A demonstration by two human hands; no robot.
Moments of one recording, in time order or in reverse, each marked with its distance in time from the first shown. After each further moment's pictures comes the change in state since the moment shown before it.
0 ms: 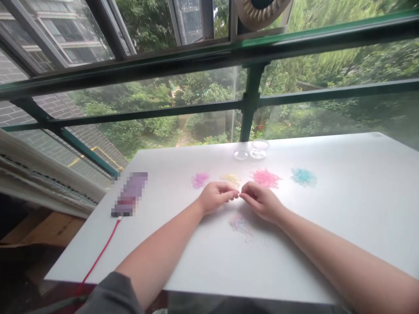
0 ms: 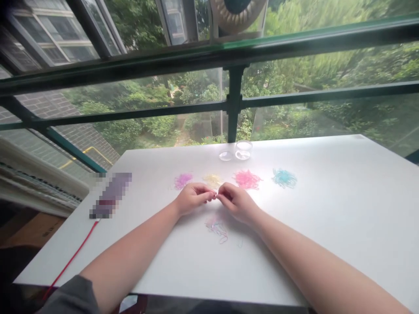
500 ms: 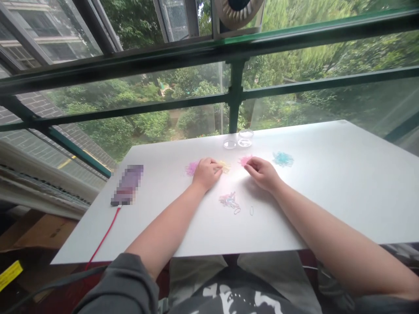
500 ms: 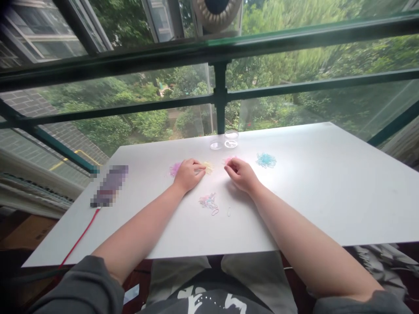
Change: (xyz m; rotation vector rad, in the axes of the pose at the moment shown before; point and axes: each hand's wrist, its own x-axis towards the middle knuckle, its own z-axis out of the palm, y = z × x) left_hand 0.026 -0.010 -0.006 0.956 0.362 0.285; right_hand -0.002 0.022 -0.029 -0.062 0.257 0.069
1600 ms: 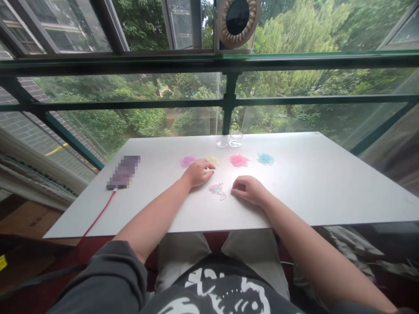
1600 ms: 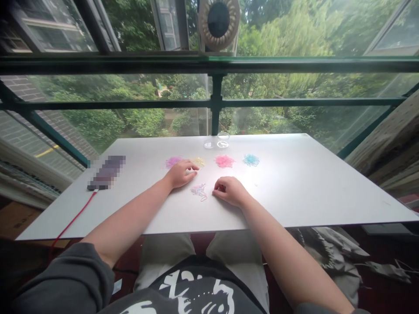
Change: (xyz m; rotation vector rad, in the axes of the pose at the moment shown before) left_hand -0.020 0.011 -0.022 -0.099 -0.172 0.166; right_hand -0.056 -0.023 -0.012 -0.282 -0.348 -0.104
